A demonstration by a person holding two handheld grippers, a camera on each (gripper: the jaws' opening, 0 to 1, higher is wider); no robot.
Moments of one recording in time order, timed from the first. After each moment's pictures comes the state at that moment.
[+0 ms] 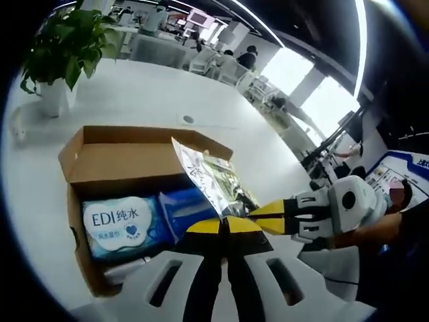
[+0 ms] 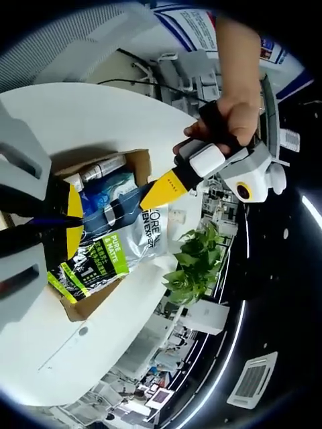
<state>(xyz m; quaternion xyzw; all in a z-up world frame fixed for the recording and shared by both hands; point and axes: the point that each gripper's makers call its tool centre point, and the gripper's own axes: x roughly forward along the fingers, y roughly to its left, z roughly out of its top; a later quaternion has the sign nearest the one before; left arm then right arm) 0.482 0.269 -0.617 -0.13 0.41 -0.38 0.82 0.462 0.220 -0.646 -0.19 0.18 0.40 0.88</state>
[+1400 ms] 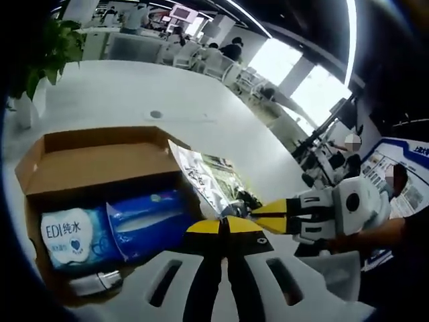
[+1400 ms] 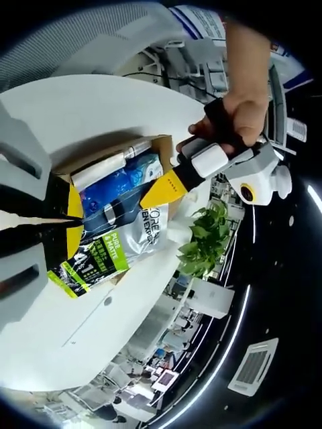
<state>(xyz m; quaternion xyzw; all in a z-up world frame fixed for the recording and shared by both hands) 0.468 0.177 -0.631 -0.10 0.41 -0.41 0.81 0.443 0.130 -0.659 -0.21 0.20 0.34 0.90</state>
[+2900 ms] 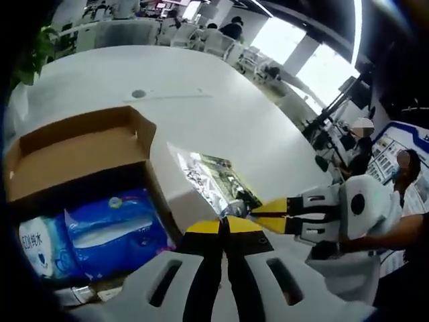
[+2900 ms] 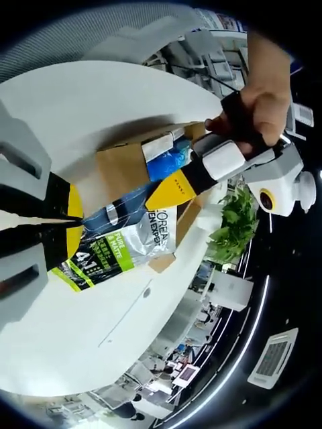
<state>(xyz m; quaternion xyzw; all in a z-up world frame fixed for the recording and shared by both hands) 0.473 0.113 -0.691 -0.04 0.45 -0.40 0.79 0.443 0.067 -0.723 -0.20 0.25 0.31 0.89</state>
